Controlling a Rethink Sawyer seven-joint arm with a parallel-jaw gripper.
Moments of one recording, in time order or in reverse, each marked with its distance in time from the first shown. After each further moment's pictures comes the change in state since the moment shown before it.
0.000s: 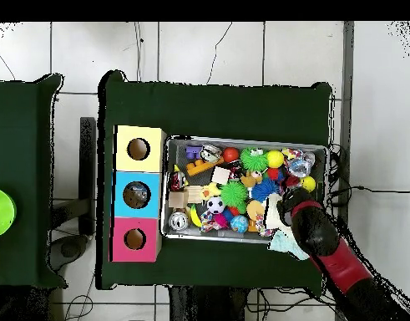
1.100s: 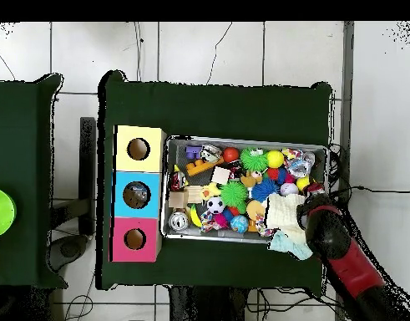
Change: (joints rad) arm 0.116 -0.009 -0.214 -0.085 0.047 -0.074 0.000
